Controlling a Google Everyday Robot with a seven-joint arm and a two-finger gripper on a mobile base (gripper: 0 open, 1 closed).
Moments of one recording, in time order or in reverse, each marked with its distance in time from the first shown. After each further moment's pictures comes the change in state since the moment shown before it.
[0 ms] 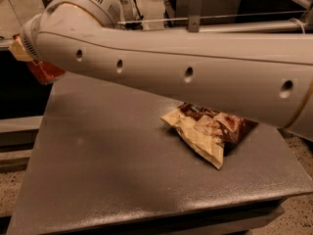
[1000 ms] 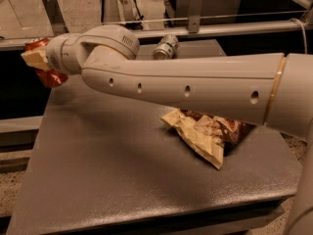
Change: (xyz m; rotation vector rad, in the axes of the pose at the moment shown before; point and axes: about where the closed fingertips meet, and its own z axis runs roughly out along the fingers) arm 0.023 -0.018 0.043 -0.111 -0.193 0.050
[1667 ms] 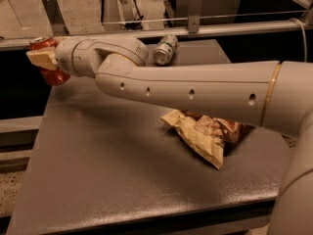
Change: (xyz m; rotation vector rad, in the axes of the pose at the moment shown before) arm 0.002 -0.011 0.004 -0.051 -0.103 -0.015
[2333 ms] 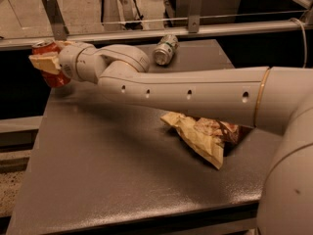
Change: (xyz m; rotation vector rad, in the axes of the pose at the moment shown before) arm 0.015 -0.002 0.009 -0.022 -0.045 -0.002
